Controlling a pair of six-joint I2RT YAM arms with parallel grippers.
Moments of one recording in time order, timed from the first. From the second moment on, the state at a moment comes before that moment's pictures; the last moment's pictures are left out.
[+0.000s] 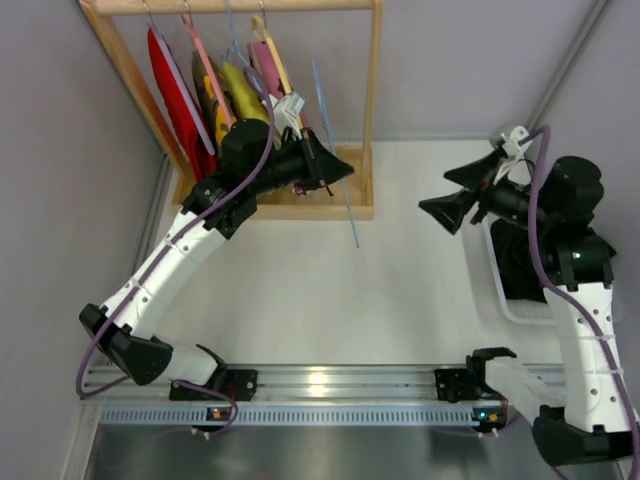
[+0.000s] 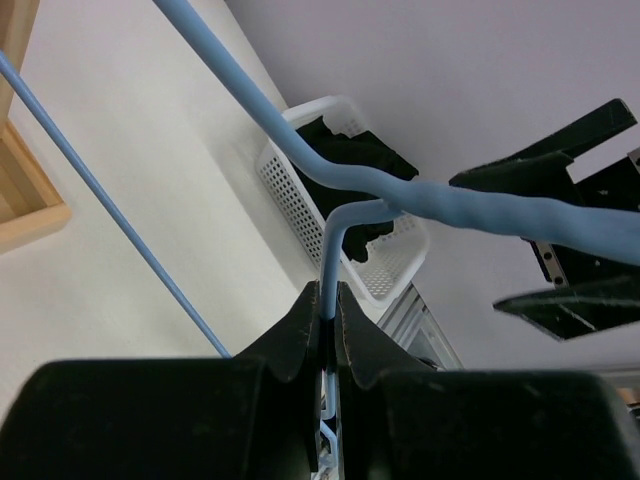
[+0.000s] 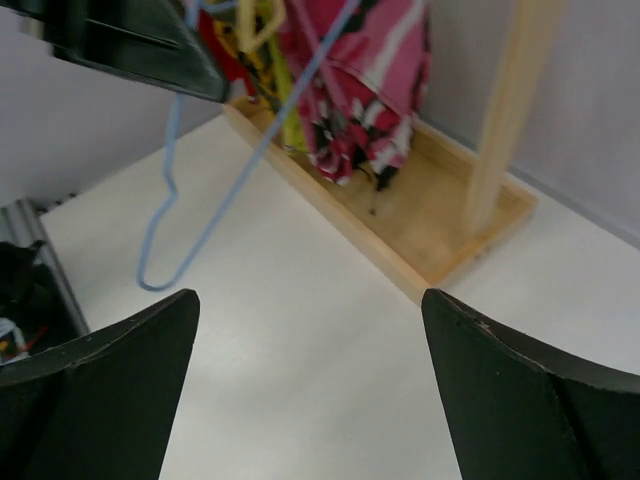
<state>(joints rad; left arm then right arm) -0.61 1.40 1.61 -0.37 0.37 -0.70 -0.02 0.93 1.30 -0.53 -0.87 -0.03</state>
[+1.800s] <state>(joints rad) -0.62 1.31 1.52 -0.37 0.33 -0.67 0.64 1.18 1.30 -0.20 -0.46 0.42</state>
